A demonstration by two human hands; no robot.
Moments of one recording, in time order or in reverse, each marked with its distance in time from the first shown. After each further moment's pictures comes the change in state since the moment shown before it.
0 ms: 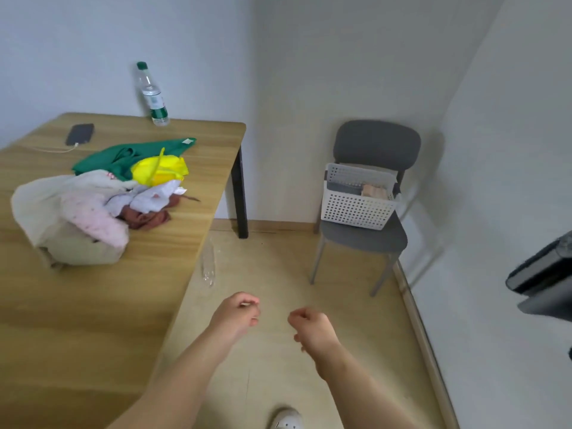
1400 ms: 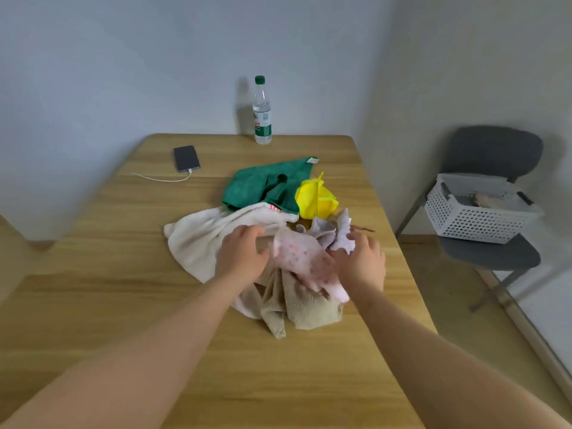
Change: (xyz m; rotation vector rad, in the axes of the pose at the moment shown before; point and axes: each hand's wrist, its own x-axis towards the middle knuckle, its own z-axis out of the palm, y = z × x) left_hand 0.226 0.007 -0.460 0.695 0.220 0.528; right_hand 0.120 -0.239 0.382 -0.392 0.564 -0.260
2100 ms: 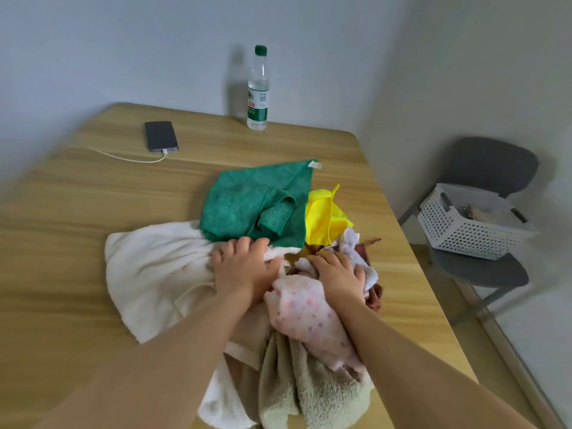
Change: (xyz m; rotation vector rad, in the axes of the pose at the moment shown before) left_hand 0.067 -0.043 0.074 0.237 -0.087 -0.011; right_hand 0.058 0.009 0.087 -0.522 -0.348 -0.214
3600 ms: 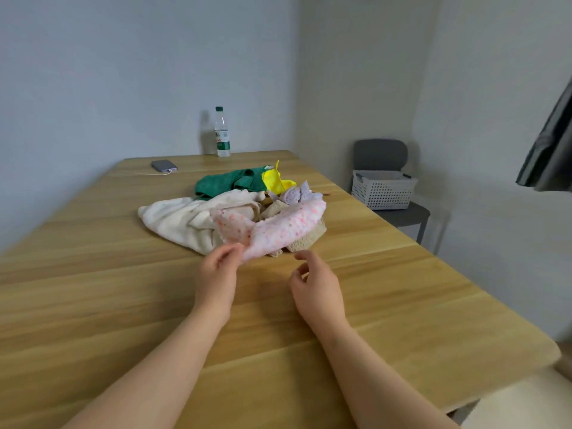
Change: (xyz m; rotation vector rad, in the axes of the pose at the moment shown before) left_hand -0.380 -0.088 0.041 -1.279 0.304 0.186; right_hand -0.398 -0.047 0.164 0.656 0.649 0.002
